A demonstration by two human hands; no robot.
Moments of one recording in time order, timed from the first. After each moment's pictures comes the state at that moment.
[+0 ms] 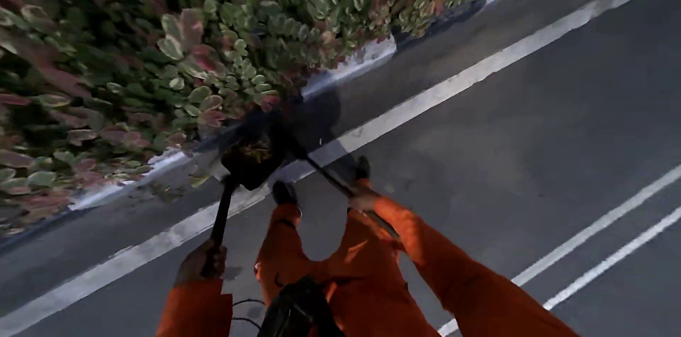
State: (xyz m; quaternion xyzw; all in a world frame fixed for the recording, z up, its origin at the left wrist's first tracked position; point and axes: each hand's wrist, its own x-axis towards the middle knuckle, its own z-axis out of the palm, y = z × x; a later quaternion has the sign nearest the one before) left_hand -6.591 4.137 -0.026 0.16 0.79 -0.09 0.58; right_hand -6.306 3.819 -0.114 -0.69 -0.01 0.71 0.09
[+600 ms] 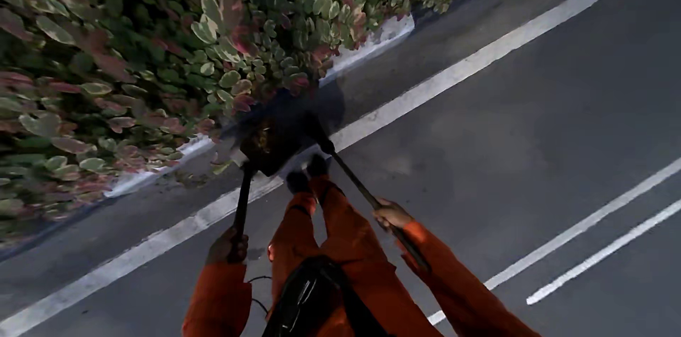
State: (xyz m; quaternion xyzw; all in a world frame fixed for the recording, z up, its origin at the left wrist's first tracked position) left_hand -6.645 4.177 -0.033 0.19 0.76 -0.14 0.60; right_hand -6.400 3.801 -0.057 -0.64 0.25 0.66 0.31
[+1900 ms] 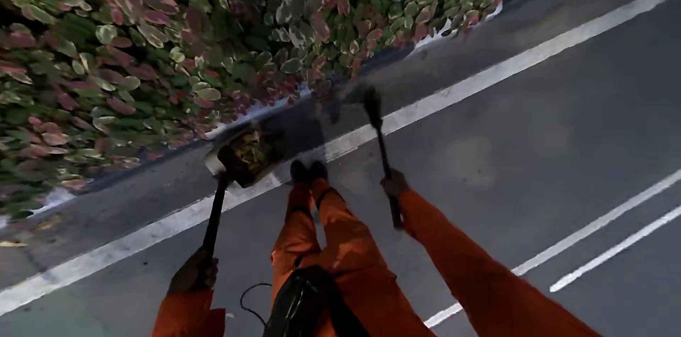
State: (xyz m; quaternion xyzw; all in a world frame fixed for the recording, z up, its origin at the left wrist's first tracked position) left_hand -7.199 4.519 -0.035 0.17 0.75 -0.14 0.62; right_hand -6.778 4.171 -0.098 -0.82 0.14 0.54 0.09
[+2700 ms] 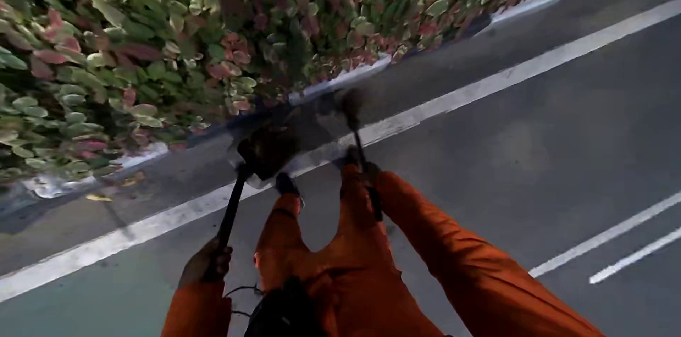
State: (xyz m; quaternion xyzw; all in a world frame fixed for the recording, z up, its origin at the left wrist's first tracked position) left_hand -7.540 4.732 -0.026 0.14 0.75 -0.09 0.64; right_hand -7.177 4.465 -0.144 -0.79 -0.04 0.61 0.02
